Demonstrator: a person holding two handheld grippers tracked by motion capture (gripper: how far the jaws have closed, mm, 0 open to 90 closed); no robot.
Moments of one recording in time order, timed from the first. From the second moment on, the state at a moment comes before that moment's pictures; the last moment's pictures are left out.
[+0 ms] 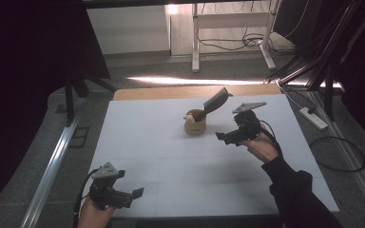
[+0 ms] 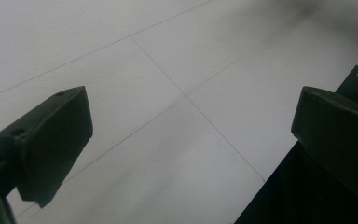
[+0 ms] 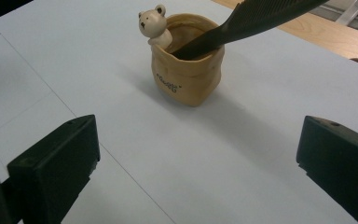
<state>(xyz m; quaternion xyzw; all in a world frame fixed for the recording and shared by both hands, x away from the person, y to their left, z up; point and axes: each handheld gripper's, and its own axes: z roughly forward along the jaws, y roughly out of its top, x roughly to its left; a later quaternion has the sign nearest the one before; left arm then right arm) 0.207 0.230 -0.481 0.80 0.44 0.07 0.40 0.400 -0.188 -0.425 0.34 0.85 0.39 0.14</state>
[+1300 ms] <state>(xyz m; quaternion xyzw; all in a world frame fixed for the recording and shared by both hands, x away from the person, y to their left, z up) 0.207 0.230 -0.480 0.80 0.44 0.07 0.41 0.354 -0.219 -0.425 0.33 0.84 0.40 0.15</state>
